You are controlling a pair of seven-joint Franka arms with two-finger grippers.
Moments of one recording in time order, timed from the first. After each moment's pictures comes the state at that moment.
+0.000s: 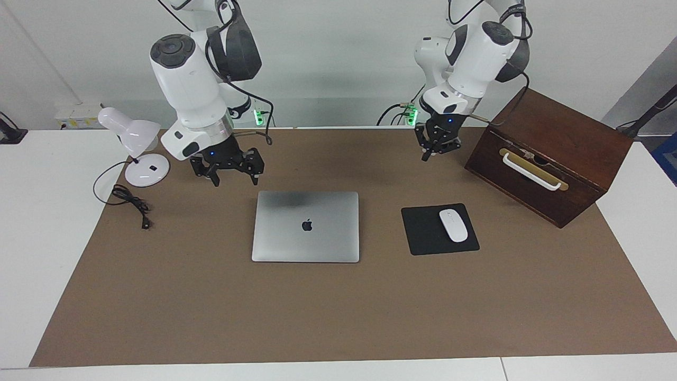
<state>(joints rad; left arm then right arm) -0.30 -0.30 -0.02 -2.22 -0.20 2.07 0.19 0.05 0.08 0.16 -1.69 0.03 1.81 0.24</state>
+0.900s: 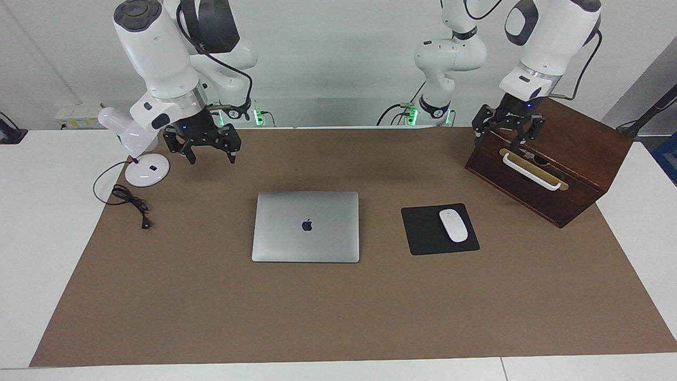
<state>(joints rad) -0.05 -0.29 -0.02 -2.04 -0.12 1.91 0.15 0.05 -0.01 0.10 -1.70 0.03 1.70 0.18</state>
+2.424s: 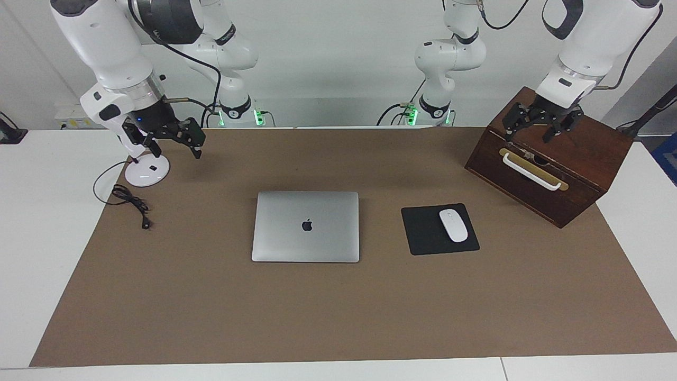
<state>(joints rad) 0.00 -0.08 -0.03 -1.68 -0.01 1.58 0.09 0.03 0.01 0.01 -1.61 0.03 1.61 0.12</state>
